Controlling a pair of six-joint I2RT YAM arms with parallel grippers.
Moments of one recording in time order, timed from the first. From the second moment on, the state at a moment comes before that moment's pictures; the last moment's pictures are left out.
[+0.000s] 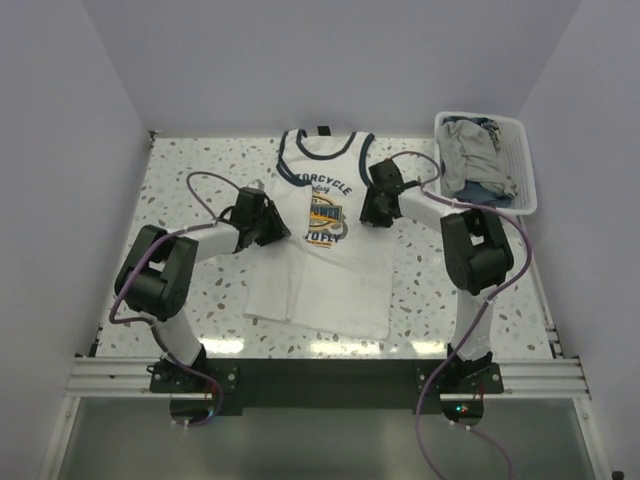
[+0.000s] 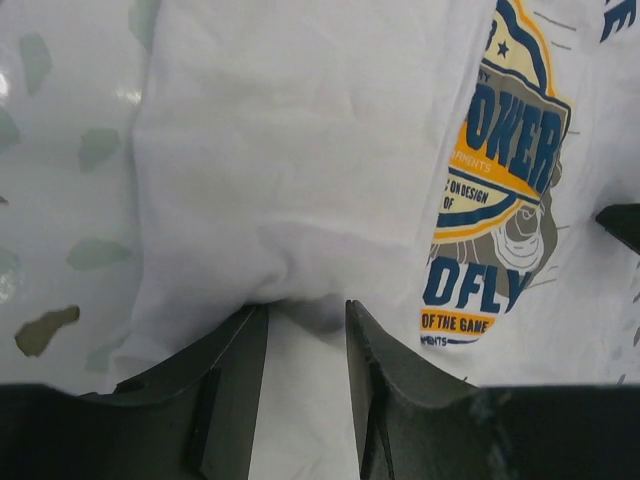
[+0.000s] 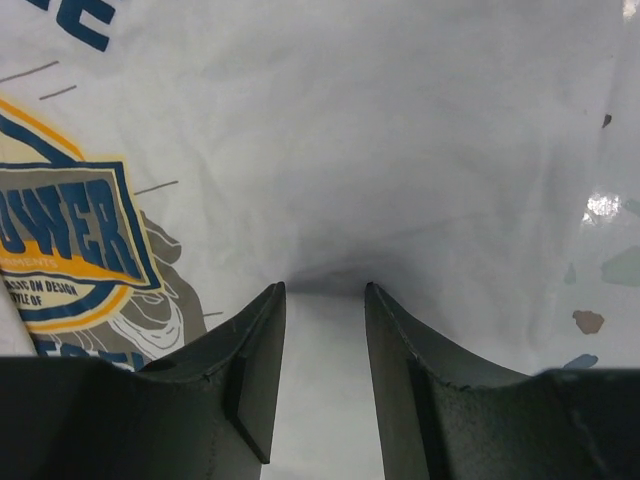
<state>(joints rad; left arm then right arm) -0.38 1.74 0.87 0.05 0.07 -0.72 0.38 2.00 1.36 -0.39 0.08 0.60</state>
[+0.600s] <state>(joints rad) -0.32 1.67 0.79 0.07 0.02 -0.65 0.35 2.02 1.42 -0.40 0.06 0.63</state>
